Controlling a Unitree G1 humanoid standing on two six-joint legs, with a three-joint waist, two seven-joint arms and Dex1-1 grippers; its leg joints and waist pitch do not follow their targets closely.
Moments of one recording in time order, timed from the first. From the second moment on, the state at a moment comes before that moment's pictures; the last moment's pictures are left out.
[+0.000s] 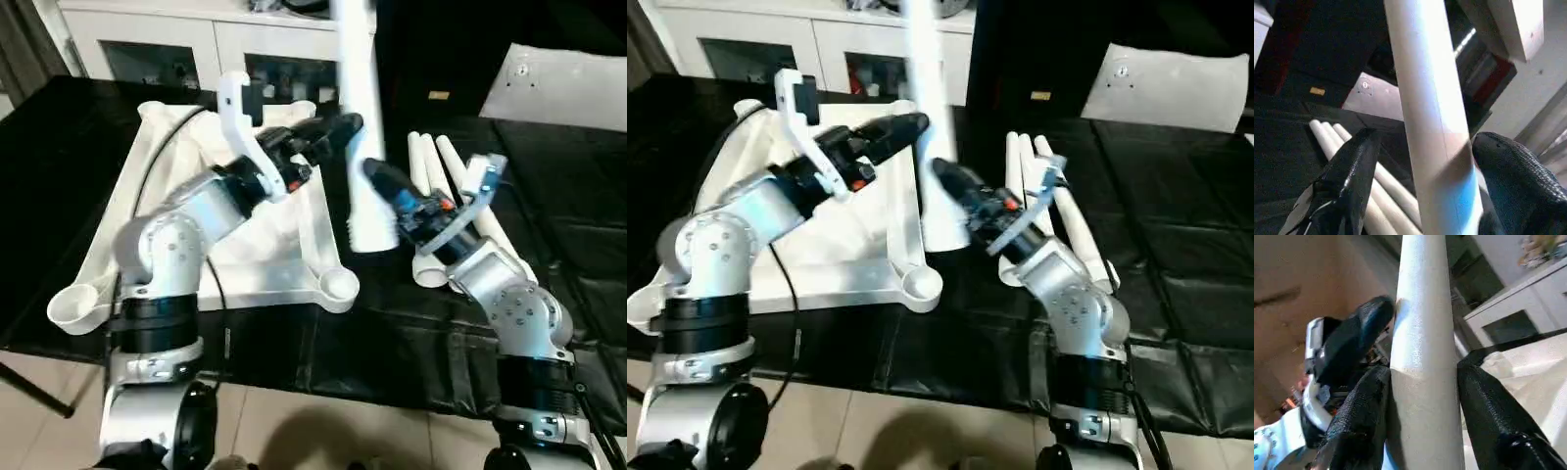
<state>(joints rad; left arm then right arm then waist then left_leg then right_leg) -0.74 0.02 0.26 0.04 -0.67 0.87 -0.44 -0.46 -0.08 -0.22 0.08 0.79 0.64 0.72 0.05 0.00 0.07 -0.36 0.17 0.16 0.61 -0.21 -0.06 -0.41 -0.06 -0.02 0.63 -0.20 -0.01</state>
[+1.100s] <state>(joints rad) -0.65 0.14 0.06 -0.01 -0.52 0.73 -0.46 -0.42 -0.16 0.03 -0.06 0.44 0.46 0.61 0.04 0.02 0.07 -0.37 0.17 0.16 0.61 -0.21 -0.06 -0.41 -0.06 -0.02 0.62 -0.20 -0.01</state>
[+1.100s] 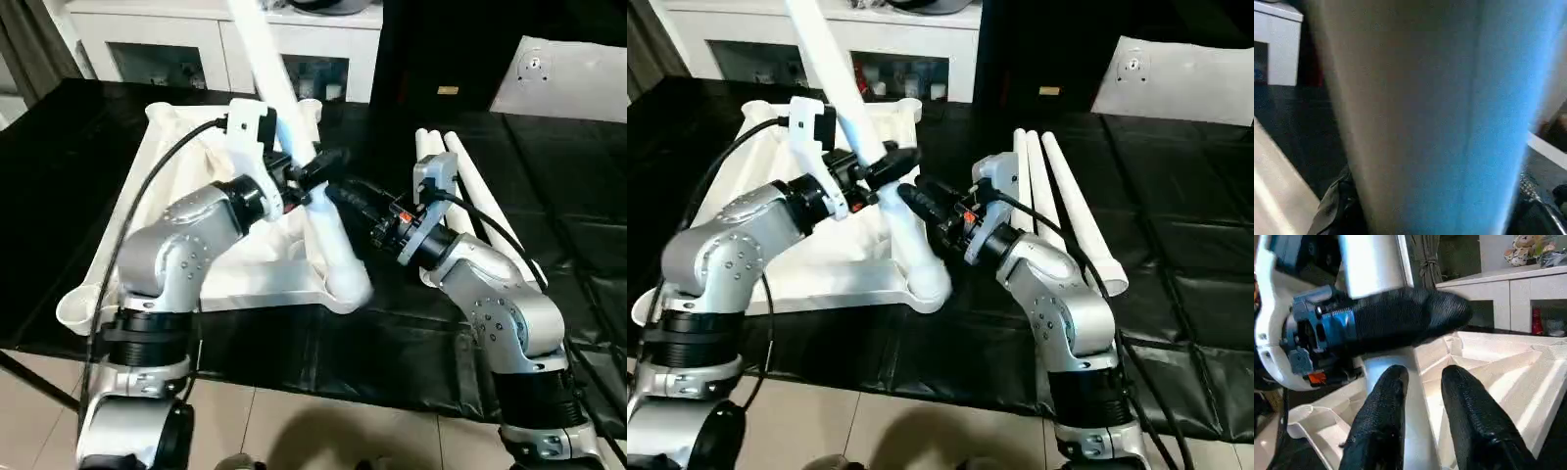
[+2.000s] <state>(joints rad) -0.69 0.11 0.15 0.02 -0.60 0.76 -0.41 -0.39 -0.21 0.00 -0.06 0.42 0.43 0.59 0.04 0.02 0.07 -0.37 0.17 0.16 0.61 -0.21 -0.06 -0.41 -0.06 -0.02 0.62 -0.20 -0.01</state>
